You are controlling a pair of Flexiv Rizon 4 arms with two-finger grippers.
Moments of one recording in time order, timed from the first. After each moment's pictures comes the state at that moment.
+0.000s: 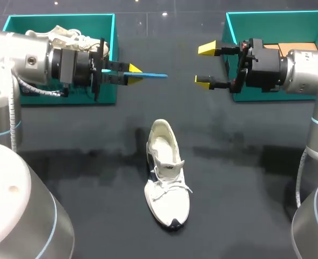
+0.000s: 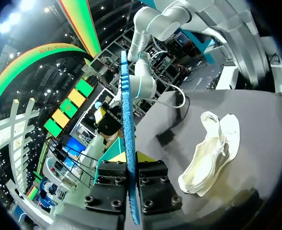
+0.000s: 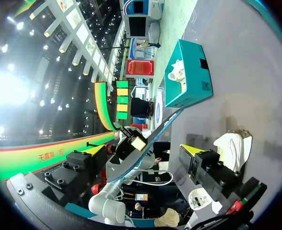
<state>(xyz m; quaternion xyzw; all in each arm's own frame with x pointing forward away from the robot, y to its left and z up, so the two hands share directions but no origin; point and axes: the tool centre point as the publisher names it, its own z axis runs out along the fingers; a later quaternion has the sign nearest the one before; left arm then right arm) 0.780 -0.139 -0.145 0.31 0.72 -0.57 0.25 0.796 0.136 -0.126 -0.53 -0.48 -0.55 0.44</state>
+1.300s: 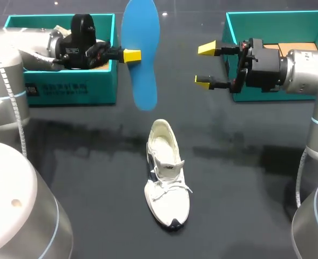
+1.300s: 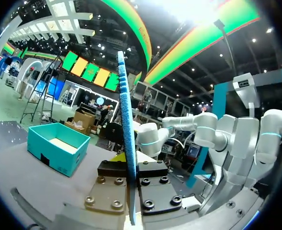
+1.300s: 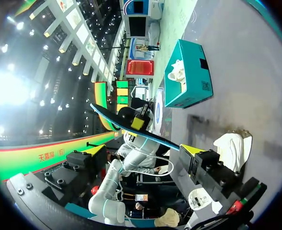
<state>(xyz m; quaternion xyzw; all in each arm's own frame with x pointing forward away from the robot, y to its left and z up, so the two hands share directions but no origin) 0.816 -0.136 -0.120 -0.08 0.67 -0.71 -0.22 0.796 0.136 -0.126 -0.53 -0.48 -0.55 0.44</state>
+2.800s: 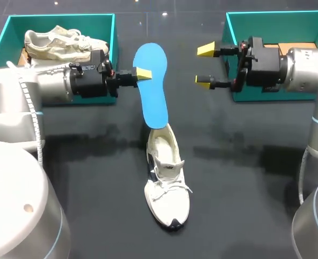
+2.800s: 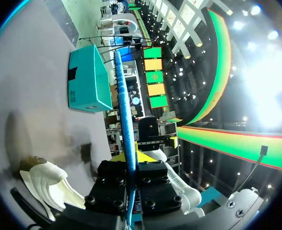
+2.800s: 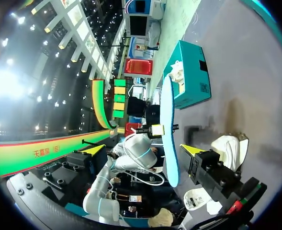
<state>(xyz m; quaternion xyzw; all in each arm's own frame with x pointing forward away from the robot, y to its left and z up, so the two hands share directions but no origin) 0.815 -0.159 -0.186 -0.46 0.51 -0.56 -0.46 0.795 0.136 -0.128 -0.52 -0.50 -0.55 0.42</state>
